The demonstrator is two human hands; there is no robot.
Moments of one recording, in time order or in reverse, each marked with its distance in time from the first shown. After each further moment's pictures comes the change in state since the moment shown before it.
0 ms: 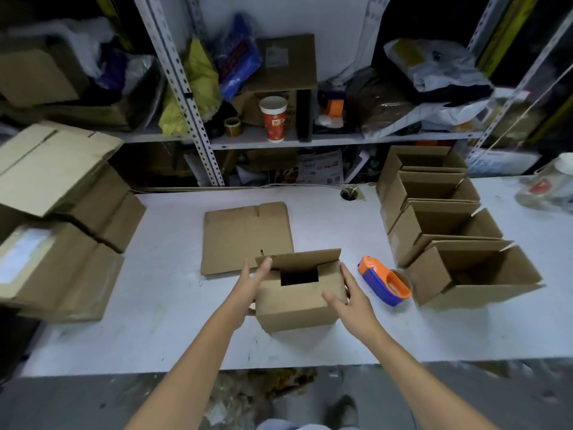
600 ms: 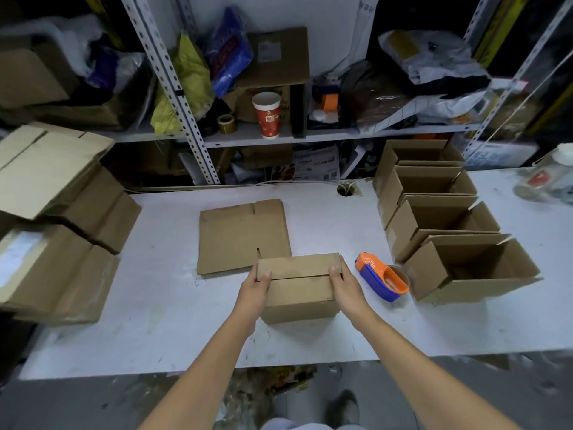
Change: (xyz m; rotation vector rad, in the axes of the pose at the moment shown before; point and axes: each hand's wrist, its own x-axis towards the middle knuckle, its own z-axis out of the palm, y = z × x) left_hand 0.007 -0.018 0.031 -0.048 0.069 0.192; right_hand 0.027 -0.016 0.002 0.048 0.050 0.147
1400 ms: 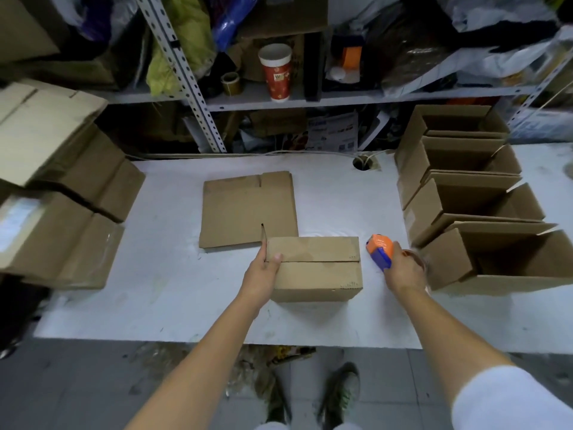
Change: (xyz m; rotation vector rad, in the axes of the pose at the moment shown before) left_hand 0.024 -0.018 0.019 0.131 0.016 0.007; right_hand 0.095 0.080 -0.090 -1.081 0.237 0.089
